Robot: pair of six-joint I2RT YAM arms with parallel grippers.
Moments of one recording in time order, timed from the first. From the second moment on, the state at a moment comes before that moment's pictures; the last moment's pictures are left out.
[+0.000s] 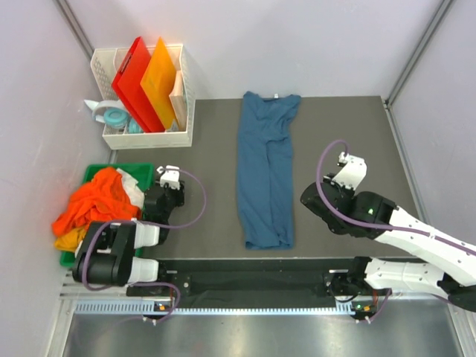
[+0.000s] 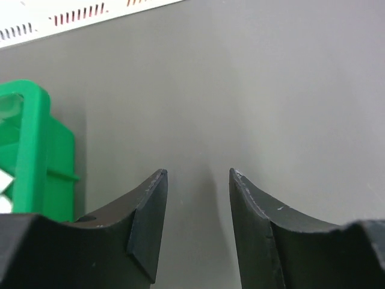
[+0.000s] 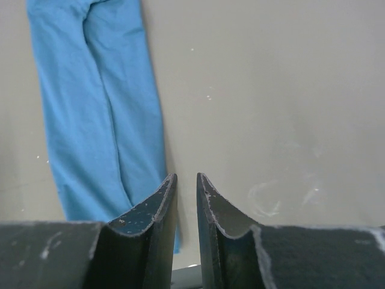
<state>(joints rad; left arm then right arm) -0.11 1.29 0.17 0.82 0.01 0.14 1.06 0.96 1.06 -1.13 0.92 1.12</state>
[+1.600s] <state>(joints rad) -0.04 1.59 0.30 1.10 -0.08 -0.03 1.03 0.89 0.93 -0.71 0.95 0.54</state>
